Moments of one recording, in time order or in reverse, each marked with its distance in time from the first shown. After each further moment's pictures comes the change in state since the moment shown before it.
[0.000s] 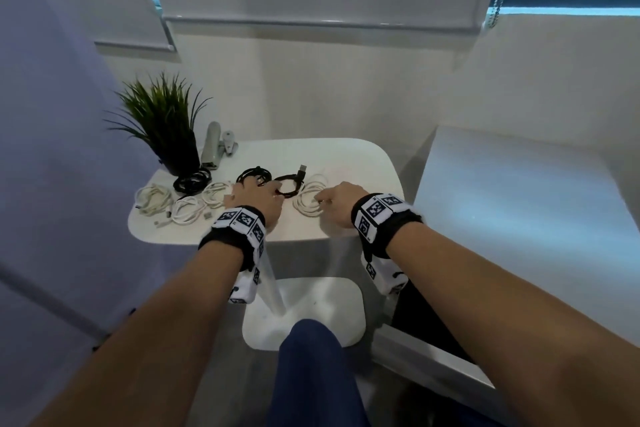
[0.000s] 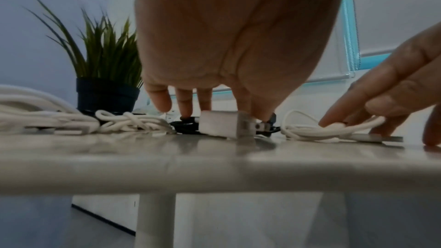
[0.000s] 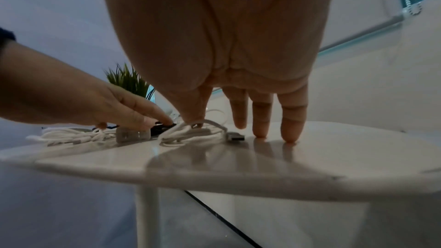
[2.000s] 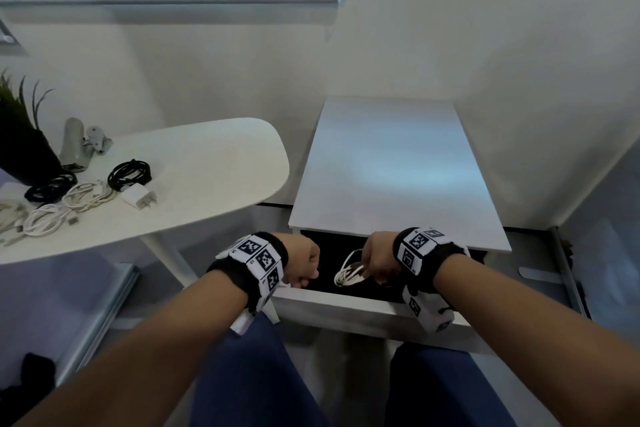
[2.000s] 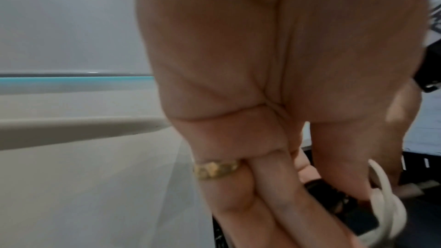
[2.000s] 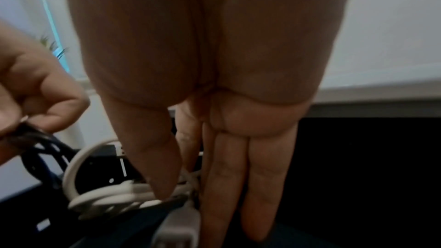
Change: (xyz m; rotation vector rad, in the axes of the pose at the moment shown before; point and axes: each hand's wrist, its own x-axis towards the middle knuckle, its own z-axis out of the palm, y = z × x) left_hand -0.142 0.179 0.056 0.058 -0.873 0.622; right_hand -0.179 0.179 0.067 0.110 -0.418 0.407
